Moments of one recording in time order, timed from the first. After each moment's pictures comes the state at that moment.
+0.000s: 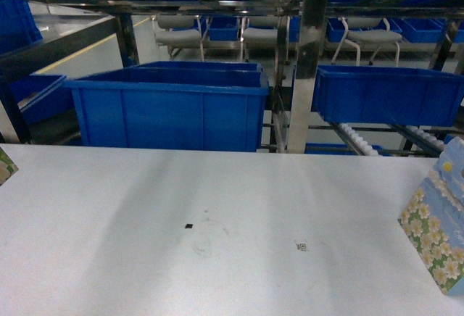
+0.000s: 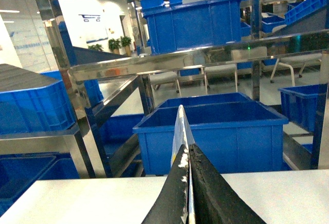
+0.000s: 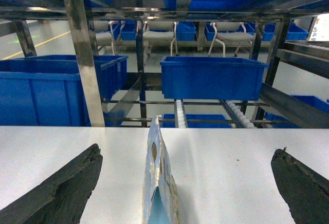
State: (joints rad) left arm -0.33 0.61 0.20 0.57 -0.41 0.21; right arm -0.20 1.31 0.02 1.29 -0.17 0.03
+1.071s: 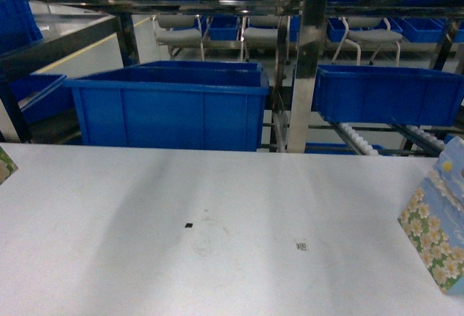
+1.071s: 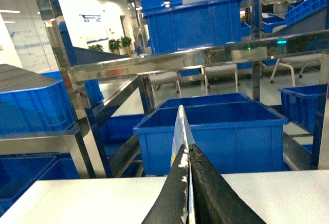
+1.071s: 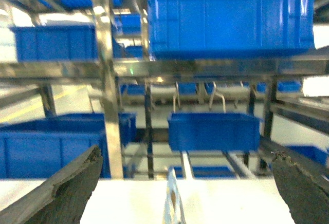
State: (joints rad) left arm -0.33 0.61 0.20 0.57 -0.41 0.21; right arm -0.08 -0.01 -0.01 0.21 -0.05 0.08
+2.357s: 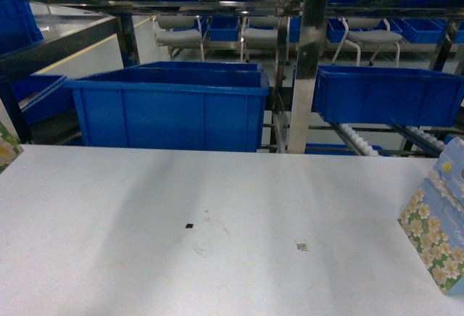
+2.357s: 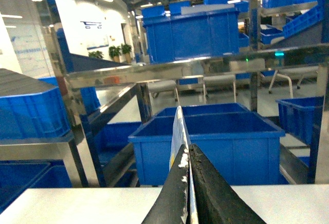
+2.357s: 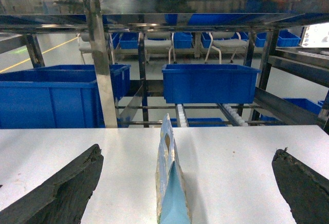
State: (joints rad) left arm -0.36 0.74 0.20 0.74 -0.45 0.21; right arm -0.09 -0.01 -0.01 0.01 -0.03 0.05
